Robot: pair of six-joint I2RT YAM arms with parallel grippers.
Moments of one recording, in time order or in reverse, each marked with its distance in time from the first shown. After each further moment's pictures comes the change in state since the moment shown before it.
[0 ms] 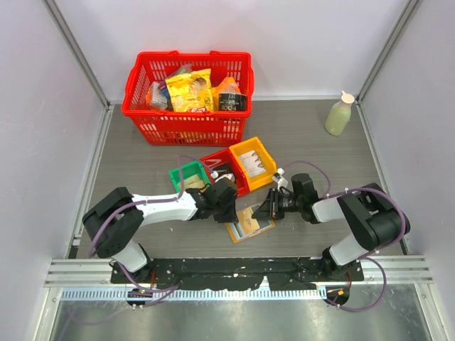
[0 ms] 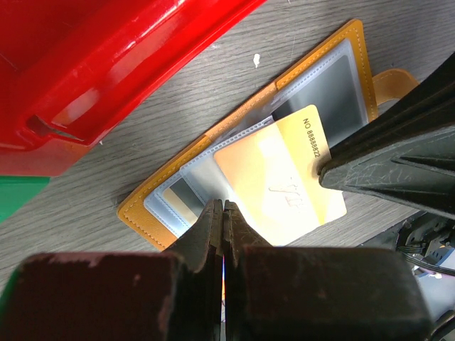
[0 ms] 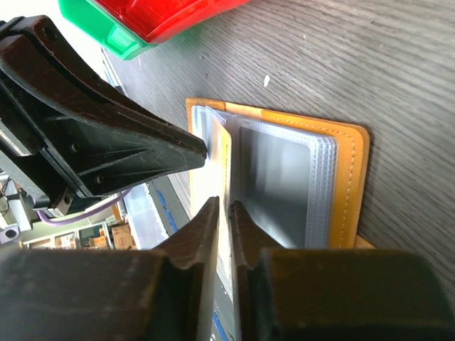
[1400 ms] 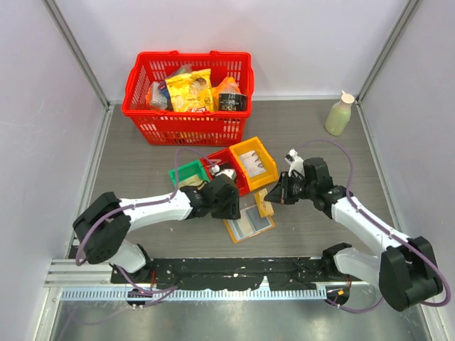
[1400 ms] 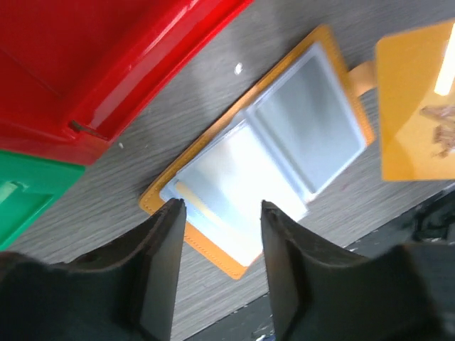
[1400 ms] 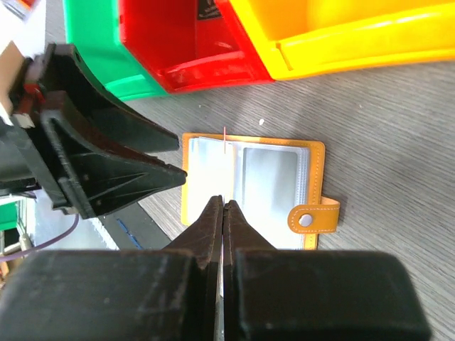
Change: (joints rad) left arm 0.001 -0.066 0.017 -0.055 -0.038 0.113; right arm -0.034 -0.442 0.222 -0.681 0.278 -0.257
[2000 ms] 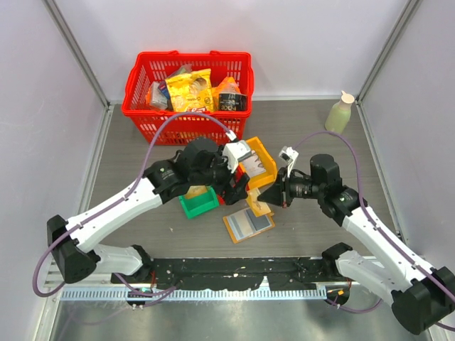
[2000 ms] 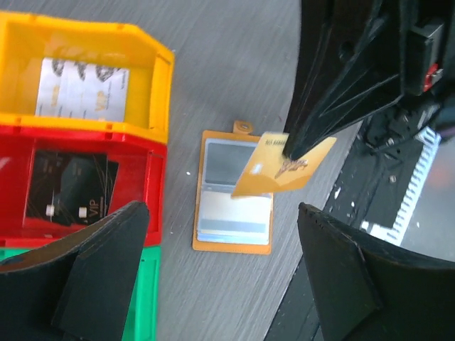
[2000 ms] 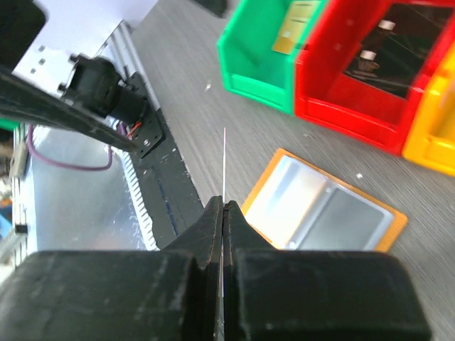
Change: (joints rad) left arm 0.066 -0.251 0.376 -0.246 0.226 0.751; right arm 0.070 -0.208 0.122 -0.084 -0.202 -0.178
